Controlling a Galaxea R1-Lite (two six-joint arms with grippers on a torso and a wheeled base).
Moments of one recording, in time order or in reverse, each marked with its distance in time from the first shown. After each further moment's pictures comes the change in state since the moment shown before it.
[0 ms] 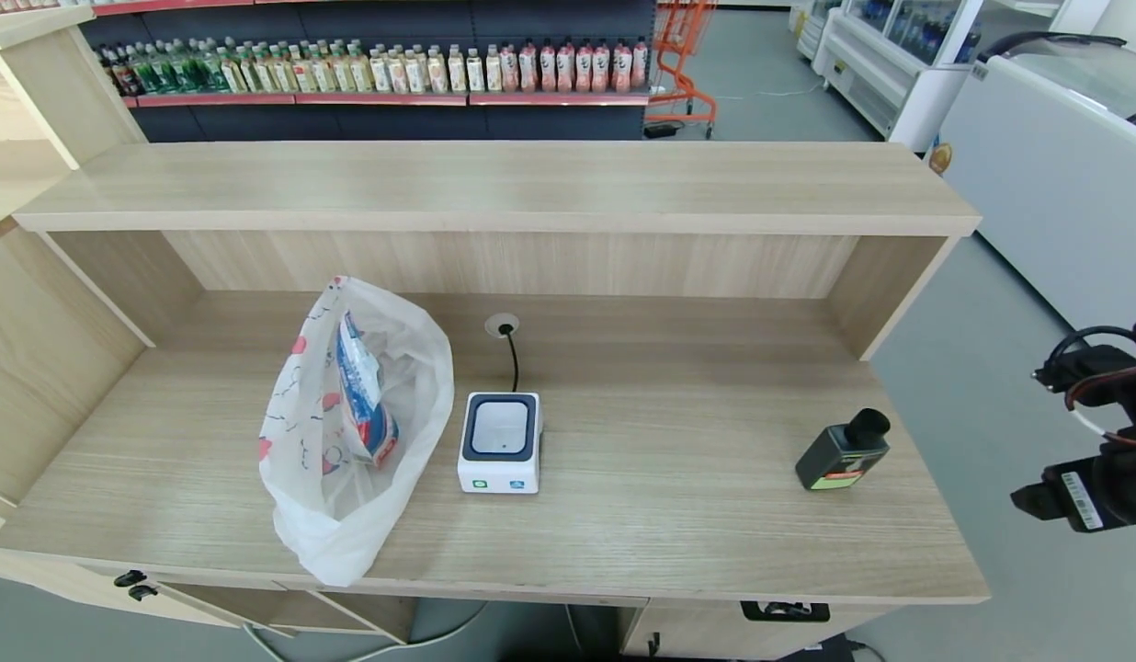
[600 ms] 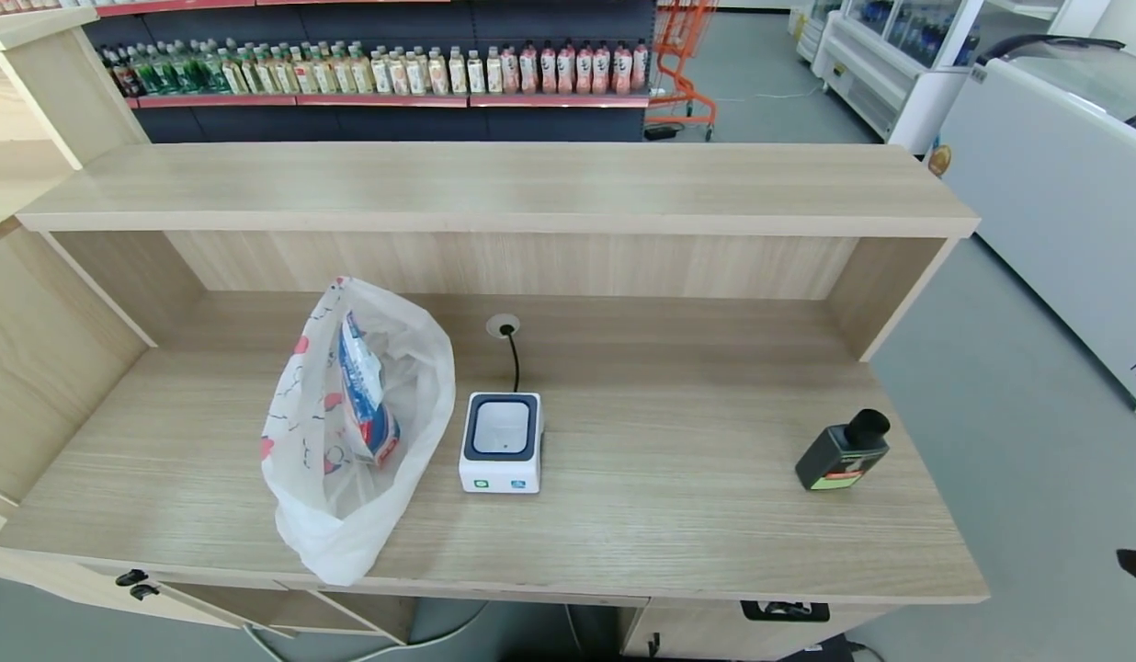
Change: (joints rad) left arm 0.000 0.000 0.000 0.000 0.000 0.000; right arm 0.028 -0.437 0.081 0.257 0.041 0.109
